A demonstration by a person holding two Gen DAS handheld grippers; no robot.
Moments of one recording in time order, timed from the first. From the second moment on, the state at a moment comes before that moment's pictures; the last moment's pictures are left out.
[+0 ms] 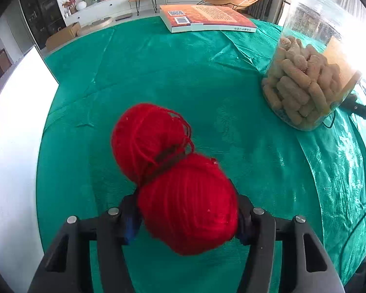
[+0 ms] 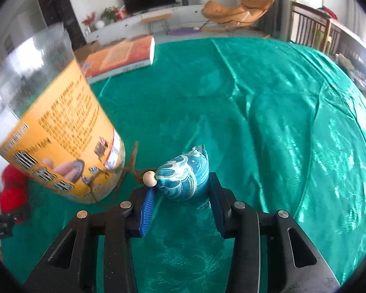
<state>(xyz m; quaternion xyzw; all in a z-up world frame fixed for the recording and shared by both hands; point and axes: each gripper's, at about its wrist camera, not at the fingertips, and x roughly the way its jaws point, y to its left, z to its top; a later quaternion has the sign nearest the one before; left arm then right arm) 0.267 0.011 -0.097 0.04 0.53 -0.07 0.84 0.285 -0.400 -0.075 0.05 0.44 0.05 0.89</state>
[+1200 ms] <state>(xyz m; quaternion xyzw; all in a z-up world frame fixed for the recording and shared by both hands) 0.262 0.066 0.063 -0.07 0.43 -0.14 0.89 0.304 -0.334 0.110 0.03 0.32 0.10 0.94</state>
